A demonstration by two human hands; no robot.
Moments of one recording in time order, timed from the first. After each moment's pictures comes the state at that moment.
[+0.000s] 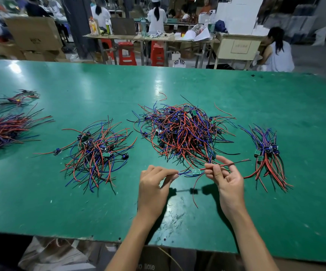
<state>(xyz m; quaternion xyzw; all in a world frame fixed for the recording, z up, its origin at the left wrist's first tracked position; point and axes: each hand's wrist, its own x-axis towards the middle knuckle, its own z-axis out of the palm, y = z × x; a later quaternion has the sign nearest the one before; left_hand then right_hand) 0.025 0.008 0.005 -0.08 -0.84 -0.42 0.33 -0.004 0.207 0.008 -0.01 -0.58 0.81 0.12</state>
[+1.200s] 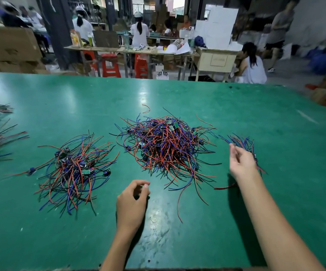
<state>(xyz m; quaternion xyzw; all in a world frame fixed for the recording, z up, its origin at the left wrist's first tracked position) 0.013 0.000 -0.010 0.11 -0.80 -0.57 0.17 -0.111 0.295 0.070 -0.26 -0.28 0.91 0.19</state>
